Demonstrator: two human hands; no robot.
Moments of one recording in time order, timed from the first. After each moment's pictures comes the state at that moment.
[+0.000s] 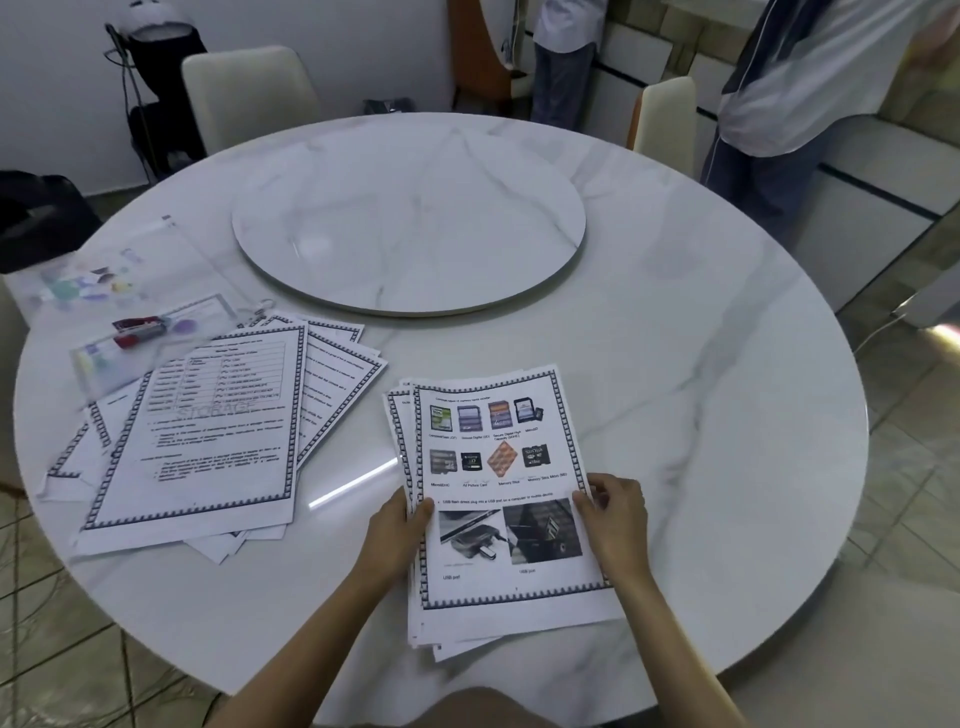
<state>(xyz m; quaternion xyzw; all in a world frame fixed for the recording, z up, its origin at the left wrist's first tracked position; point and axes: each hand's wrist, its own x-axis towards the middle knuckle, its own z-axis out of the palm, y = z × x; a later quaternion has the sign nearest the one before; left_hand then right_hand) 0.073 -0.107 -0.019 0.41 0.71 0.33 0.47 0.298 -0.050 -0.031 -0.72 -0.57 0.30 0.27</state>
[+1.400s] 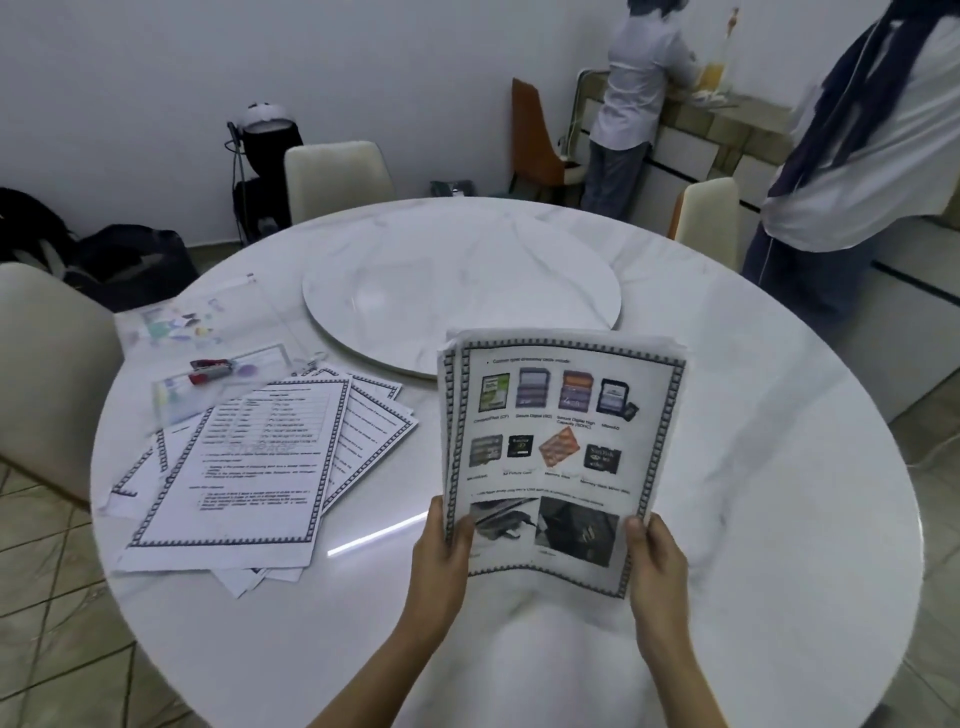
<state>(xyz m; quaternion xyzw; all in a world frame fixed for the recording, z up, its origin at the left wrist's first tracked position) 0.116 -0.091 0.018 0.39 0.62 0.57 0.38 0.304 -0.034 0.017 -0.55 -0.50 0.42 0.51</state>
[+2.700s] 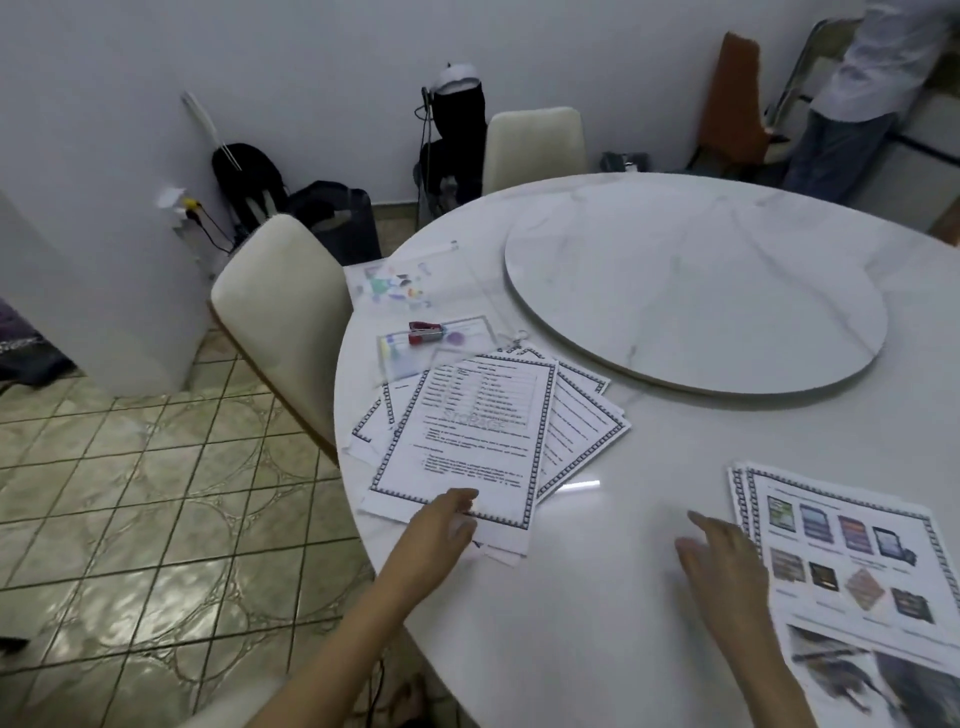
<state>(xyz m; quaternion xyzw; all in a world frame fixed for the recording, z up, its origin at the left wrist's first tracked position) -0.119 -0.169 -0.013 0.45 0.79 0.31 0.28 0.152 -0.024 -0.039 -0.59 -0.78 0.16 0.17</state>
